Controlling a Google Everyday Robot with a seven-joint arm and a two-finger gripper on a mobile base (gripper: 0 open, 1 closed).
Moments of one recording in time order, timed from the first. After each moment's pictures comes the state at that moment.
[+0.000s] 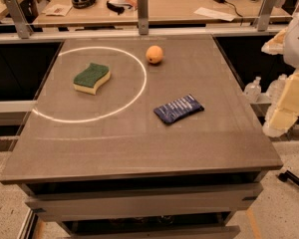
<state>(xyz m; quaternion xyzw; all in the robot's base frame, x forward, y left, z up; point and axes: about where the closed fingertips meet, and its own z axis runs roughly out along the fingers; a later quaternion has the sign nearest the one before) 0.438 -0.217 0.976 -0.60 0.78 -0.03 0.16</state>
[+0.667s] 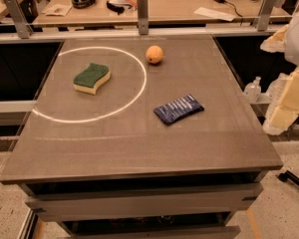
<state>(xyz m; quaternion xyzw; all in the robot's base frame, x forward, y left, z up) 0.440 -0.217 0.979 -0.61 0.78 -0.03 0.17</state>
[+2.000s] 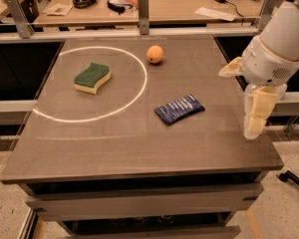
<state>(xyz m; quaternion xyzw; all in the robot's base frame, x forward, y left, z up) 0.491 -0.197 0.893 -0.72 0.68 0.05 0.12</state>
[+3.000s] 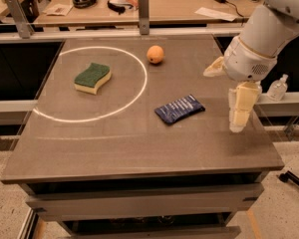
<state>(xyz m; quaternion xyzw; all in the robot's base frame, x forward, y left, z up) 0.516 -0.176 0.873 -0.74 0.66 0.08 0.11</state>
